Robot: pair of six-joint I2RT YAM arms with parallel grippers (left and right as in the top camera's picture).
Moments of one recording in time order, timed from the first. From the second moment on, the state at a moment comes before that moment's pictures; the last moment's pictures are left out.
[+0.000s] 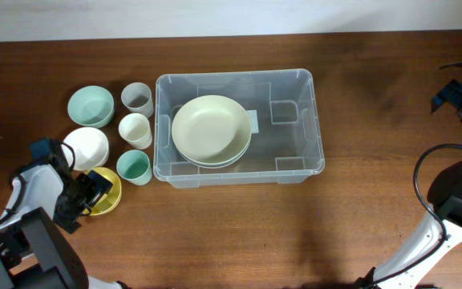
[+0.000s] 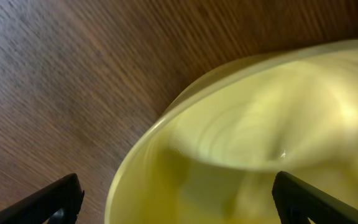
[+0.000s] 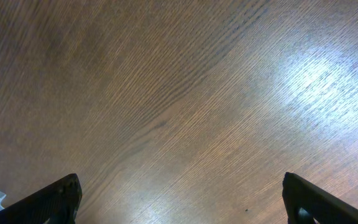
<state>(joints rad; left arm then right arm) 0.44 1.69 0.95 -0.83 -0.02 -0.50 -0.55 2.23 2.32 -1.61 0.00 0.34</state>
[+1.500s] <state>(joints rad) 0.45 1.68 0.96 -0.89 0.02 -0.52 -0.55 2.23 2.32 -1.61 0.00 0.34</state>
